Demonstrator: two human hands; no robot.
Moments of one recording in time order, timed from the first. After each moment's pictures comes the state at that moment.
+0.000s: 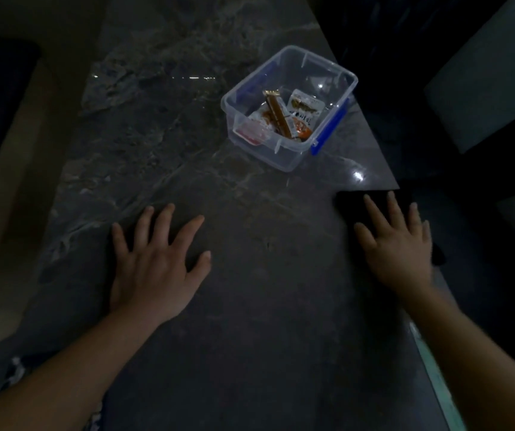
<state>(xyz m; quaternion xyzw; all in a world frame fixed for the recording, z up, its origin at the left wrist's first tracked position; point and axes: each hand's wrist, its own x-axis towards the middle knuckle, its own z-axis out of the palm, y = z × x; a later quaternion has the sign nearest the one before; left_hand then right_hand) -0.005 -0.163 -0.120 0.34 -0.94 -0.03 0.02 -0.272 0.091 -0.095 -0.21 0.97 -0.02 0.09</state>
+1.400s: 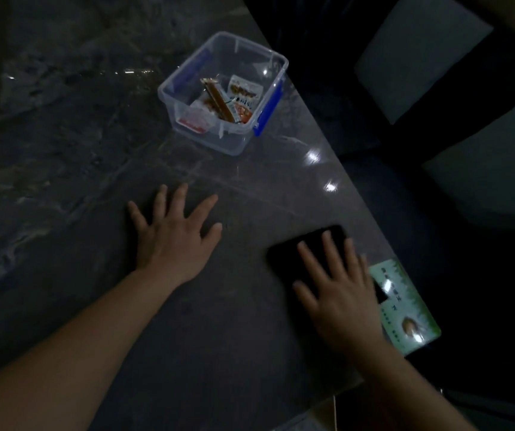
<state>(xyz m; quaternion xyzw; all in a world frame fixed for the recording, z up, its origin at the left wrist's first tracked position) -0.069 -0.134 -0.112 0.25 -0.97 -0.08 0.01 -0.134 0.153 -0.104 -0.30 0.95 0.02 0.07</state>
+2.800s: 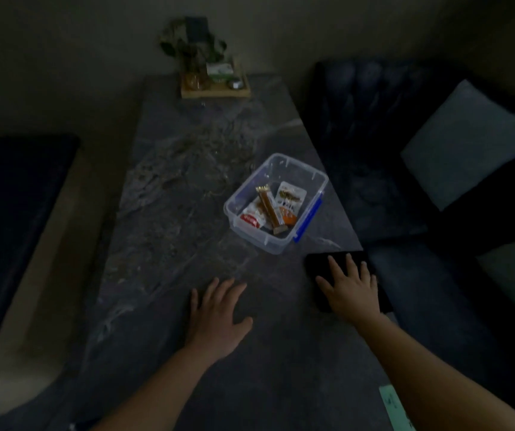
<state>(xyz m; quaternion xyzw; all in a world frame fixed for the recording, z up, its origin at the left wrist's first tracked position) -0.074 -0.148 -0.083 0.29 -0.93 -0.21 -0.08 -0.298 0.037 -0.065 -0.22 0.96 -0.03 0.20</state>
